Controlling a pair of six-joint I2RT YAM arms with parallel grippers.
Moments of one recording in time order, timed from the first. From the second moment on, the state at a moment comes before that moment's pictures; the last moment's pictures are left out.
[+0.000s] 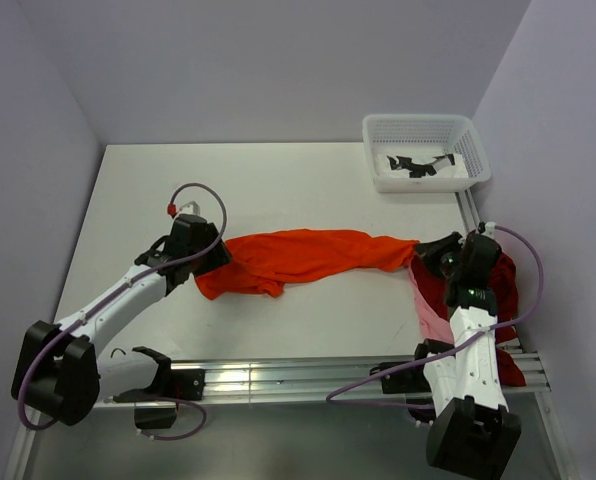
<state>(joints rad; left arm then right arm) -0.41 1.16 0.69 -0.33 -0.12 -0.74 -0.33 0.74 0.47 -0.25 -0.34 0.77</state>
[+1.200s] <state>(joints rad) -0.40 1.13 0.79 -0.32 -0.08 -0.69 -0.33 0.74 0.47 -0.26 -0.41 0.75</state>
